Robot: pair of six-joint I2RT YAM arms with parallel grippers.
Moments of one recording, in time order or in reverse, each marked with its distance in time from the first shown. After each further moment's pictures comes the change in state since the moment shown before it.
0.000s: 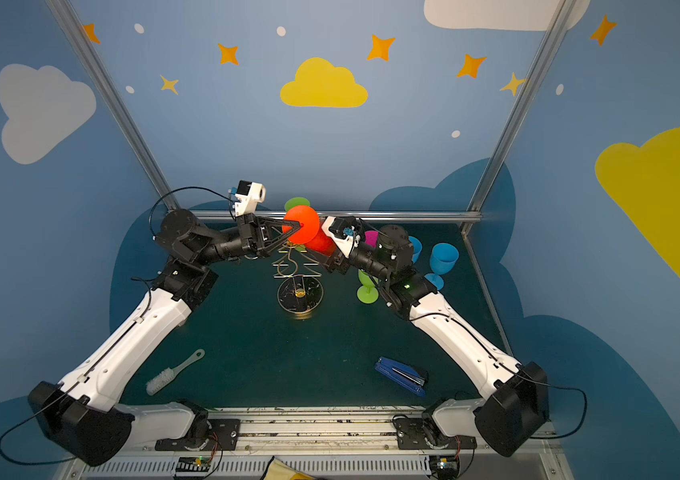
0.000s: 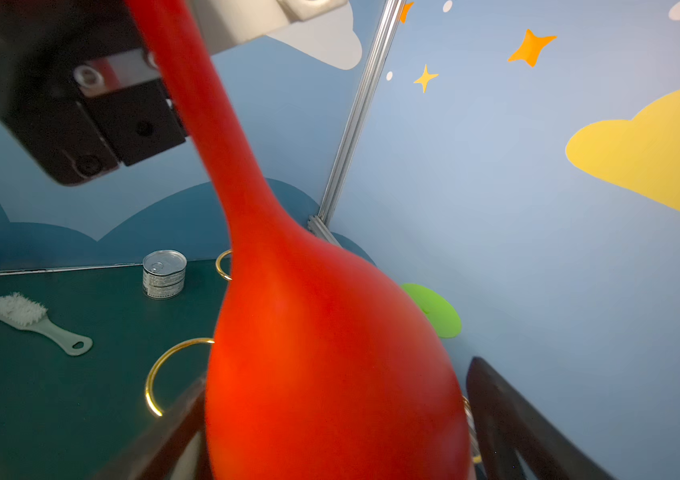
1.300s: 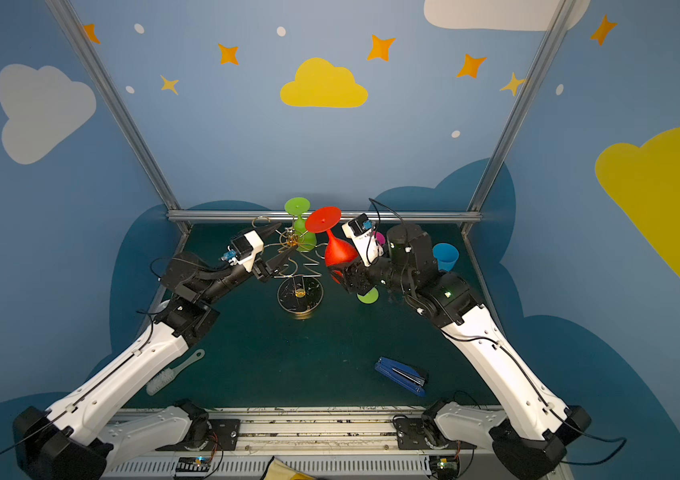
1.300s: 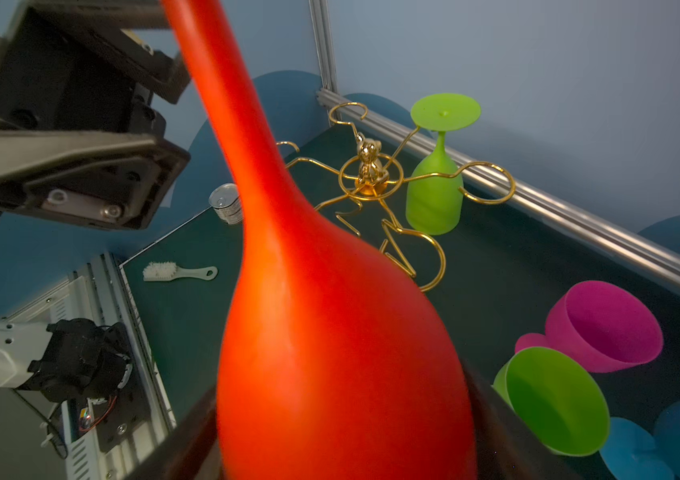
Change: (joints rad) left arm -0.109 -0.191 -0.341 0.146 -0.504 1.668; right arm 0.062 -0.140 0.273 -0.878 0.178 0.328
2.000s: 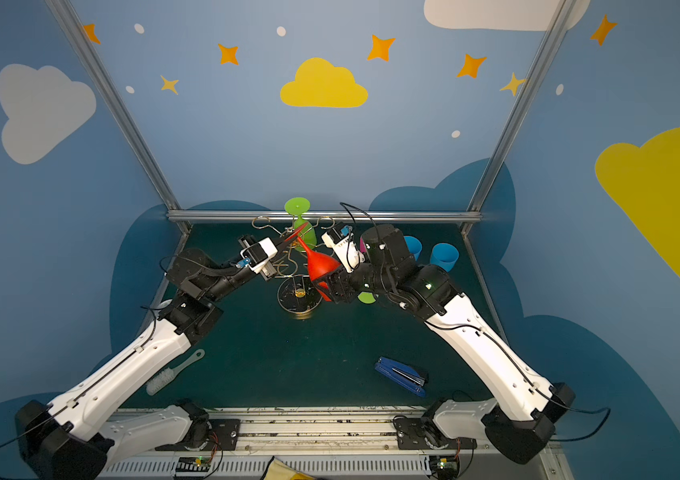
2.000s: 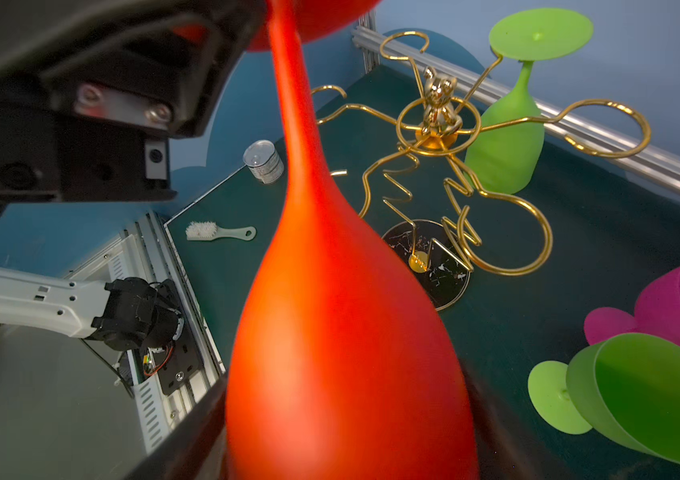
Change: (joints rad) left arm -0.037 0.023 0.040 -0.068 -0.029 0.170; right arm 0.095 0.074 0.072 -0.100 -0.005 0.055
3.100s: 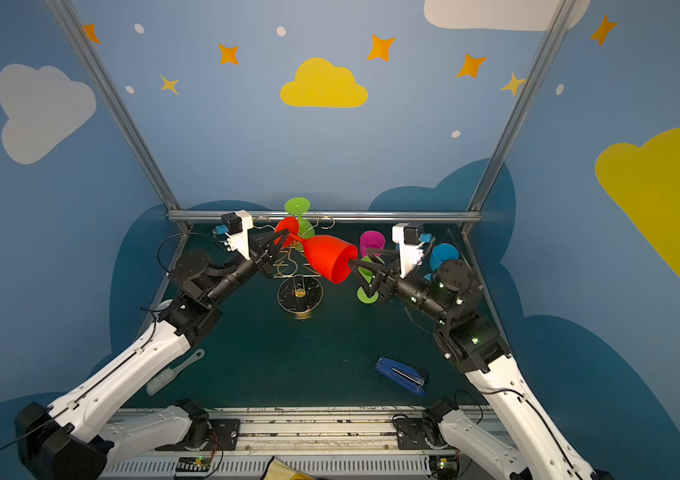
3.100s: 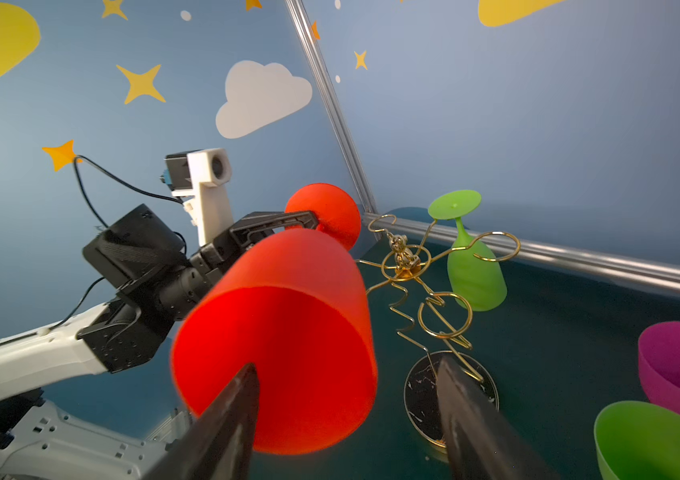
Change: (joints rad) left arm 0.025 -0.010 -0.031 -0.032 -0.154 -0.721; right arm -0.225 -0.358 -0.430 0.597 -0.121 0.326
